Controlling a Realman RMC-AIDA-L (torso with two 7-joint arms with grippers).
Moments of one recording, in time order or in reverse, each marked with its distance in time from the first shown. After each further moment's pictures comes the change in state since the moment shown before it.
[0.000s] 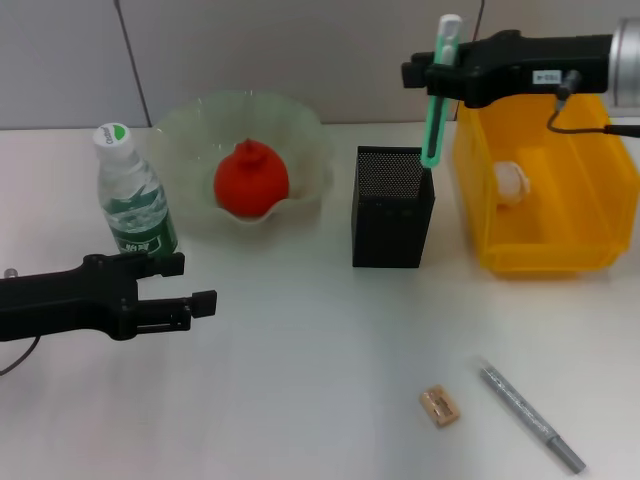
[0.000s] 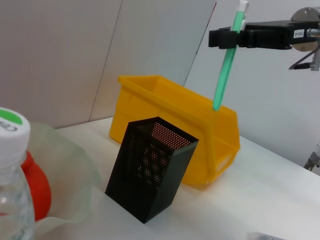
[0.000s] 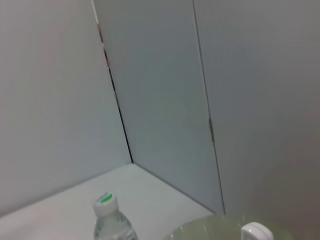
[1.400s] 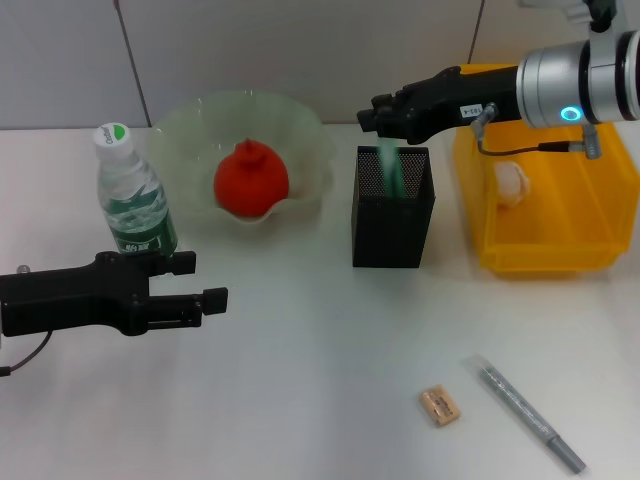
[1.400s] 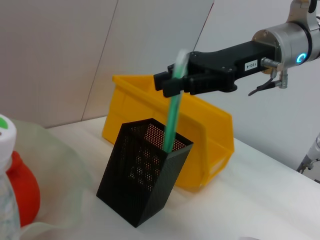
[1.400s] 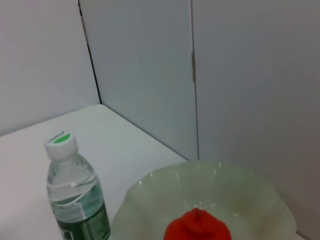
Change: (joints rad) left arm -0.023 -0.002 0.002 -0.016 0.006 0.001 -0.024; right arm 0.125 0.049 -0.061 0.143 -0.193 0.212 -0.003
